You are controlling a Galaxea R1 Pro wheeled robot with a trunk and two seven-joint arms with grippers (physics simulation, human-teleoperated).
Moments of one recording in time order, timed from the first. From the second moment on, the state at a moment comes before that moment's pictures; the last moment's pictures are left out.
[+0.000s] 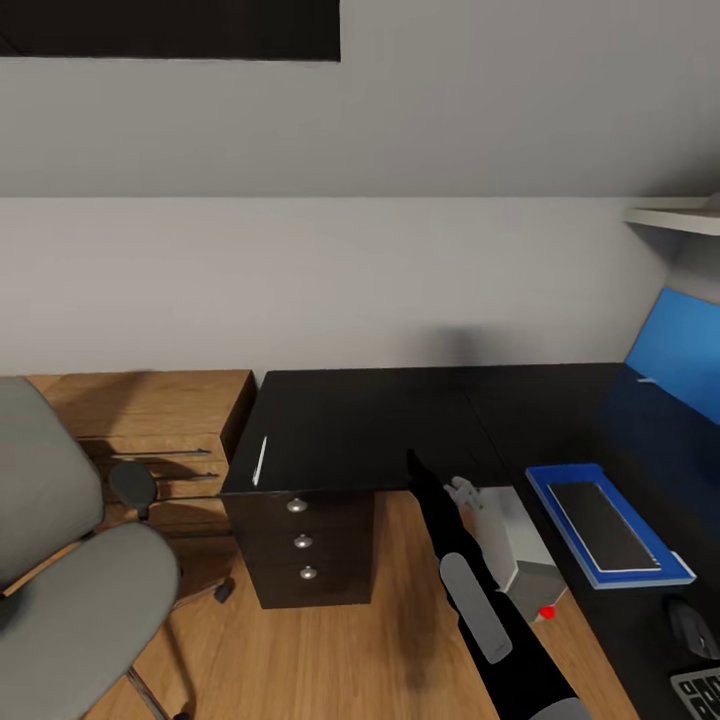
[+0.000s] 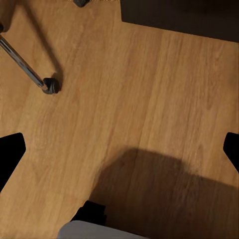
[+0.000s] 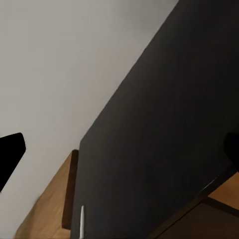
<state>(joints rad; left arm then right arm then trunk) -0.16 -0.09 -0.17 -0.43 0.29 -0.22 0.32 -0.43 0.11 0.24 -1.14 -0.95 -0.17 -0.08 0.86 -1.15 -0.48</state>
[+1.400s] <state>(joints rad) -0.16 -0.09 -0.19 -0.44 0.29 -0.27 0.32 -0.43 0.06 0.33 -1.39 -0.56 0.27 -0.51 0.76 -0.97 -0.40</state>
